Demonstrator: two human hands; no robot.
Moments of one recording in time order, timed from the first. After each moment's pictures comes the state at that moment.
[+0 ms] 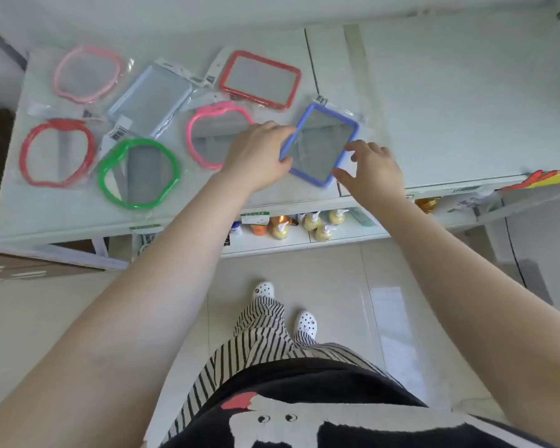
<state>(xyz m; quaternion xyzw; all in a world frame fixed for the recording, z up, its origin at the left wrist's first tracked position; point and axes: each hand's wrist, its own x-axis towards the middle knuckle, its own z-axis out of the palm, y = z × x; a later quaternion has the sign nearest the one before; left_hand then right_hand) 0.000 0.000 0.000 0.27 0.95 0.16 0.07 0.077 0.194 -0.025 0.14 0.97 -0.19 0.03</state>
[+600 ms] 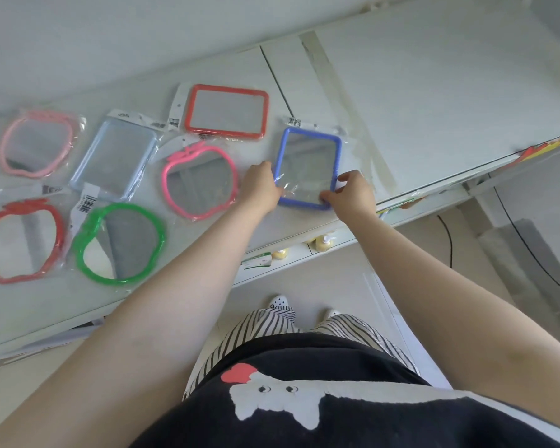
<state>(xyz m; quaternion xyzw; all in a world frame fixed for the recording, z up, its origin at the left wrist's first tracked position) -0.063 0.039 -0.072 0.13 0.92 0.26 0.25 0.034 0.181 -0.079 0.43 0.80 -0.41 0.06</state>
